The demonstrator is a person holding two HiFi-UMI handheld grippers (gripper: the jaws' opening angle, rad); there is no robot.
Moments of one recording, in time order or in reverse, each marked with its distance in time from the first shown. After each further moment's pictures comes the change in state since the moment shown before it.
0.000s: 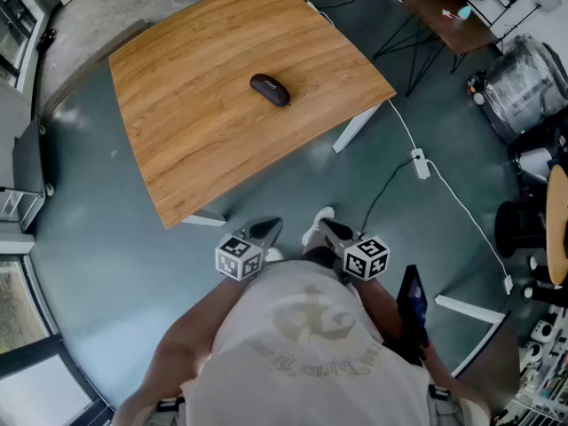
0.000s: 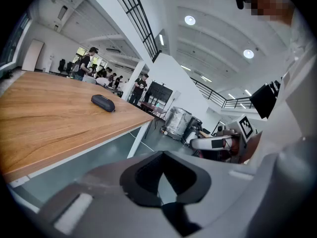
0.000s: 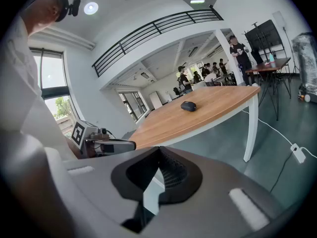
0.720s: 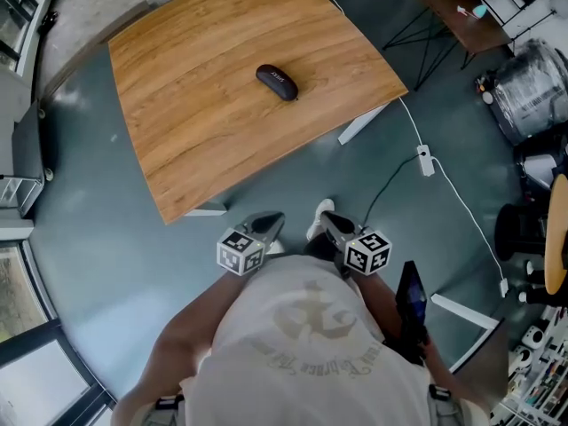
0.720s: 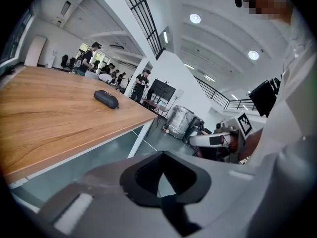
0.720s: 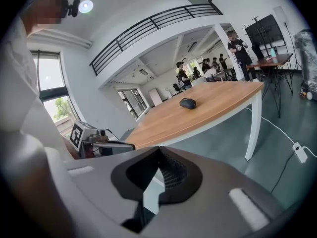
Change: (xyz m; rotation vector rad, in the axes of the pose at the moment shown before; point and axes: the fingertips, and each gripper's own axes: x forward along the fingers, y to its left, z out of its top) left arm 0.013 0.022 0.007 -0.032 0.017 0.024; right arm 0.029 -0.018 0.017 0.009 0.038 0.021
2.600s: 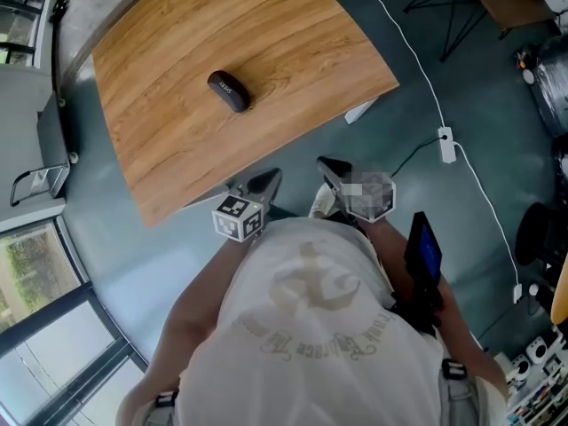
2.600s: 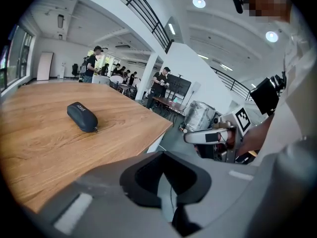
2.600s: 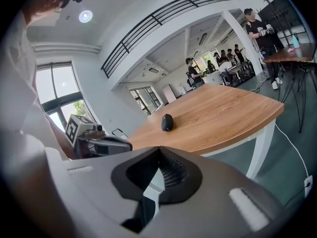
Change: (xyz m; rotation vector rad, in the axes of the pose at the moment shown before) left arm 0.196 0.022 0.136 -0.001 0.047 0.238; right arm 0.022 -0.205 0.150 -0.052 0.070 0.207
